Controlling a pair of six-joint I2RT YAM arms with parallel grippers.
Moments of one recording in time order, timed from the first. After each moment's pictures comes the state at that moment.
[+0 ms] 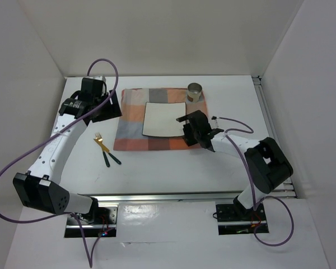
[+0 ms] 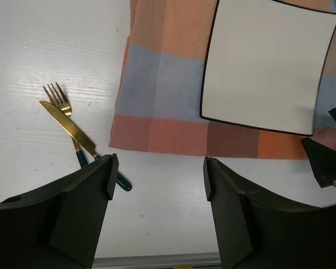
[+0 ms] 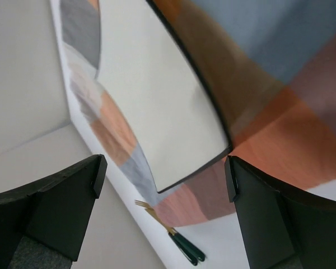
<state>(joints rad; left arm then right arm) -0.20 1.37 1.44 -0.87 -0.08 -0.43 0.56 1.59 0.85 0.07 0.25 1.64</state>
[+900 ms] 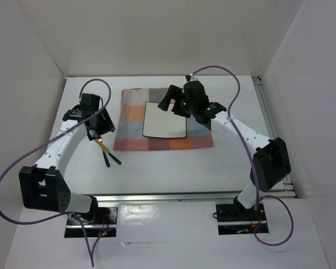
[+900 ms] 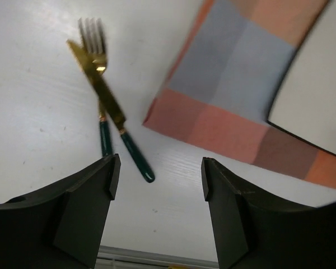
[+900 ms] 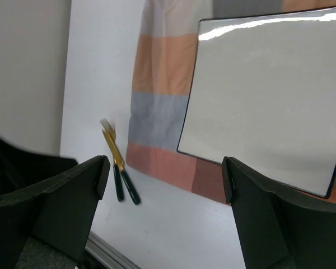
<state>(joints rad) -0.10 1.38 1.20 -0.81 -0.11 -0.54 0.56 1.62 1.34 -0.23 -0.02 0.78</state>
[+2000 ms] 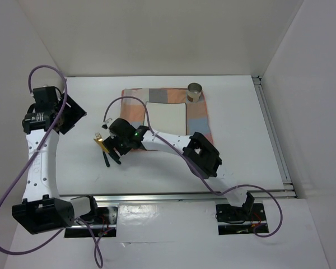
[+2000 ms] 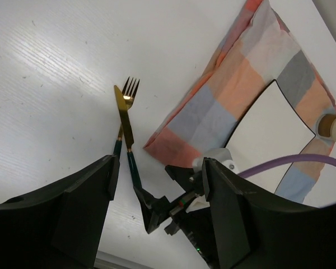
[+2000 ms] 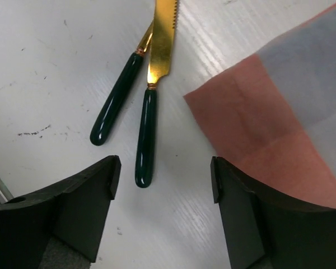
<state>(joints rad) 0.24 1.20 1.36 -0.93 0.01 -0.61 1.05 2.34 1.94 -0.40 -0.07 0.22</state>
